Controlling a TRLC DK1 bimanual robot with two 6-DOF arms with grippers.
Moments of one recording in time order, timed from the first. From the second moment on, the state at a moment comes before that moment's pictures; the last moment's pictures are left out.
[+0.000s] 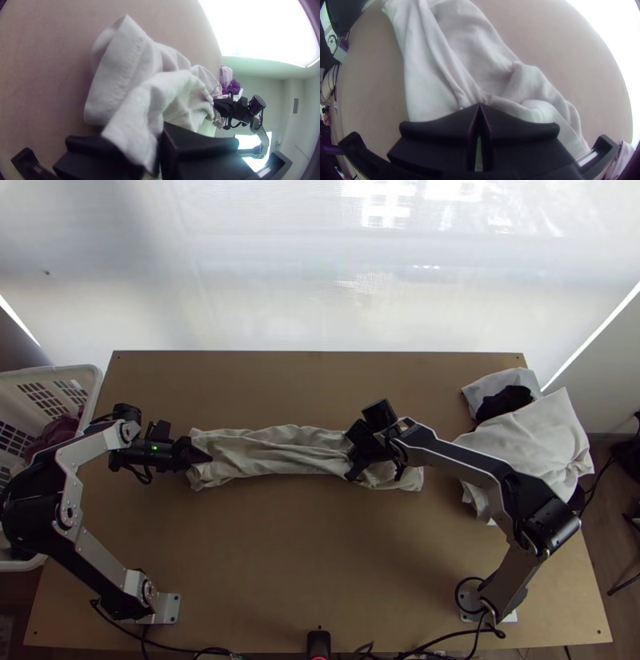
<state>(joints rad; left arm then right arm) 0.24 1.82 1.03 -0.69 0.87 0.05 0.61 1.86 1.14 -0.31 -0.19 -0.28</state>
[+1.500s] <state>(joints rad) -0.44 1.92 1.77 -0.88 0.88 -0.24 0.52 1.69 1.16 -0.38 -0.19 -0.25</state>
